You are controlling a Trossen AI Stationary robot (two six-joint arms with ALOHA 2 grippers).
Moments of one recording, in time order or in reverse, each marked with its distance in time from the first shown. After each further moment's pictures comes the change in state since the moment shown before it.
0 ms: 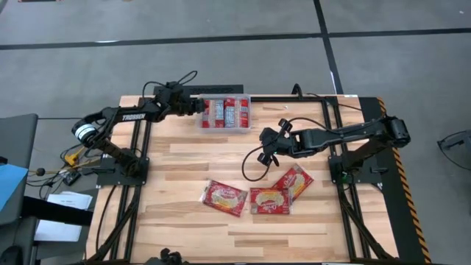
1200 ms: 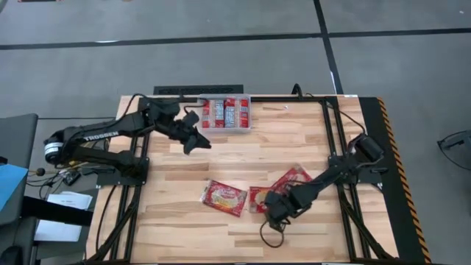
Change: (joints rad) left arm -0.515 -0.415 0.172 -0.538 0.184 0.210; right arm 0.478 0.405 0.009 -0.090 -0.489 0.629
